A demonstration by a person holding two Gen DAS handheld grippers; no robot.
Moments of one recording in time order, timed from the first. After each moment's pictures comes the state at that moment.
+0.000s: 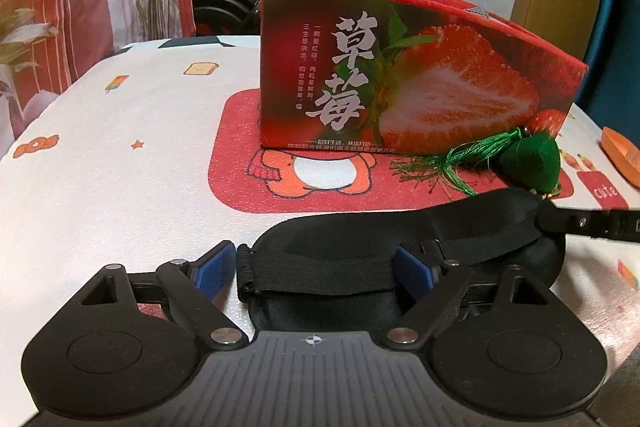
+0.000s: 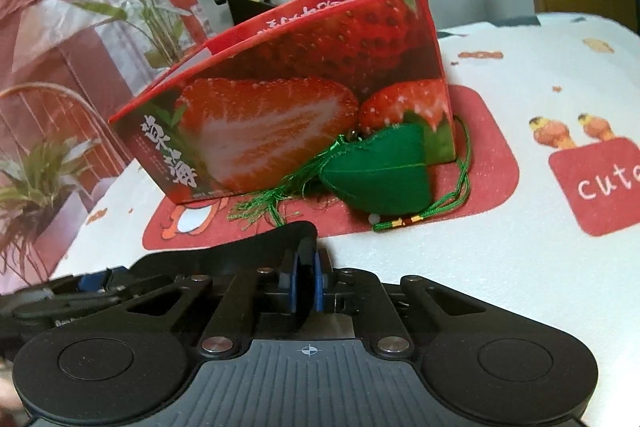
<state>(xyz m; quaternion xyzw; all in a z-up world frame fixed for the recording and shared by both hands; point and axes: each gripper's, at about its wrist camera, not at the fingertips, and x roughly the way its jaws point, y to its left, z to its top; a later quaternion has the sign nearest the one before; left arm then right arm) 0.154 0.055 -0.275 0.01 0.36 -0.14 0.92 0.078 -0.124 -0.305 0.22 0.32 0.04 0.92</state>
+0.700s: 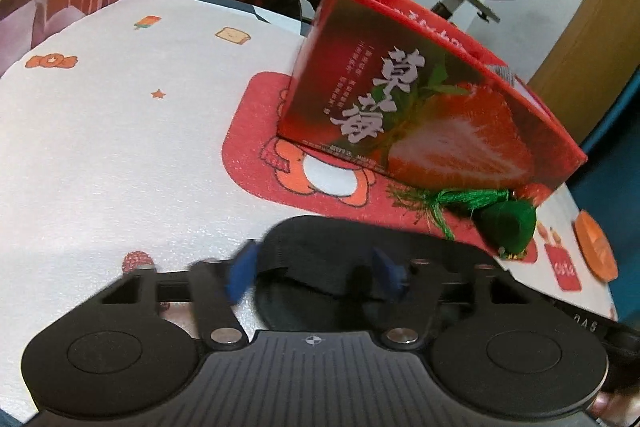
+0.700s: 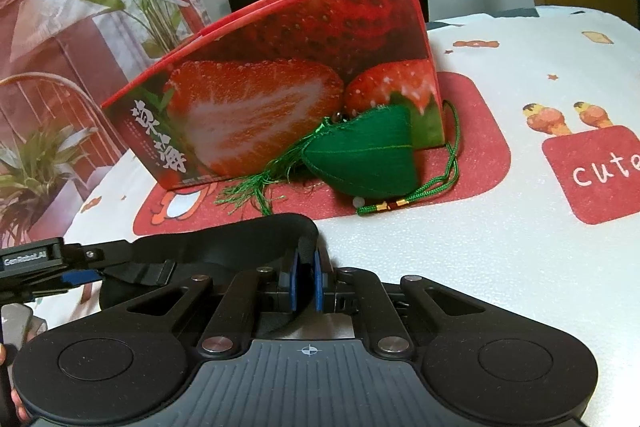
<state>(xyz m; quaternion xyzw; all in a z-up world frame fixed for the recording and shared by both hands) 0.160 0.074 -0.271 -0.13 0.39 -0.13 0.90 0.076 -0.131 -0.316 0.22 0.33 0.04 0.92</state>
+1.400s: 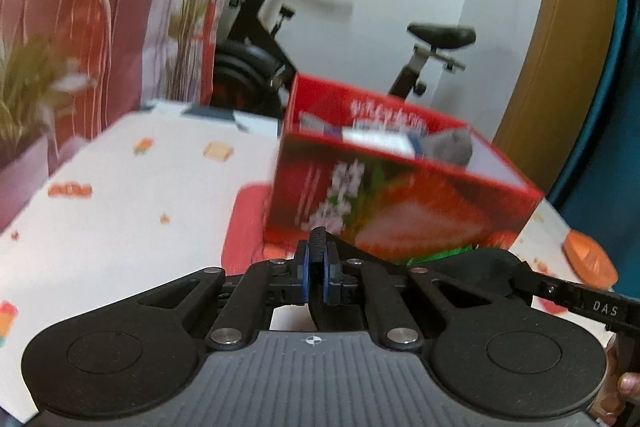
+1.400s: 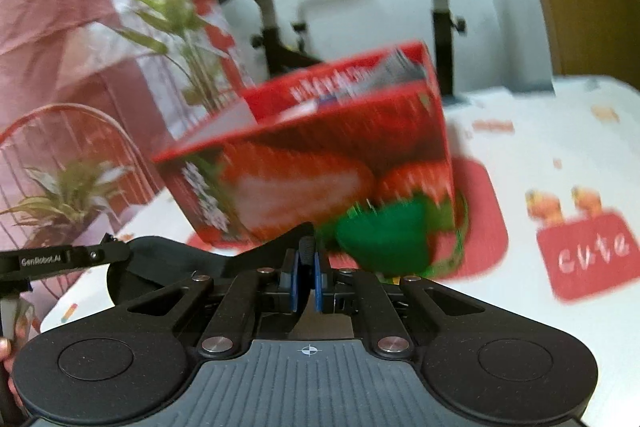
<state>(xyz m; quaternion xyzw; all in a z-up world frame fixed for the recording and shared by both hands) 0.129 0.066 -0.202 -0.07 0.26 -0.13 0.95 0.052 -0.132 -0.267 0.19 0.23 0.07 0.95</state>
